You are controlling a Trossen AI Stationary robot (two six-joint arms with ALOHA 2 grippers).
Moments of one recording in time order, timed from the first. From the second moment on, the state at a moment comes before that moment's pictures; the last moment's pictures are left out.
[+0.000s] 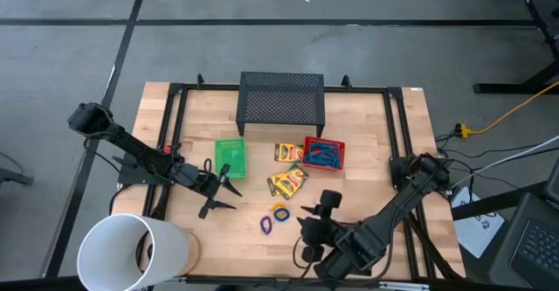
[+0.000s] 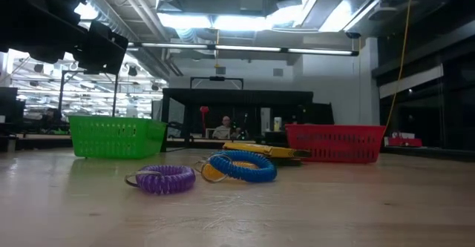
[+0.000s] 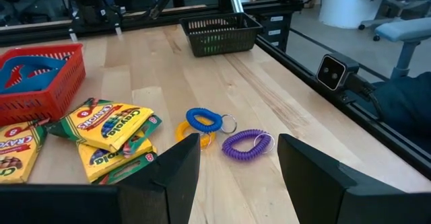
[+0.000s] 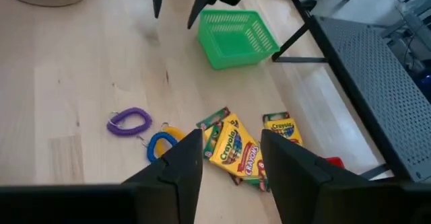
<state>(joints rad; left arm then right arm) -0.41 1.10 0.20 0.68 -0.06 -0.02 0.75 2.03 1.96 -1.25 0.90 0.78</state>
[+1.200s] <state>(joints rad) -0.57 1.34 0.28 0.77 -0.27 -0.12 0.47 2.04 1.52 -0.40 0.17 0.61</state>
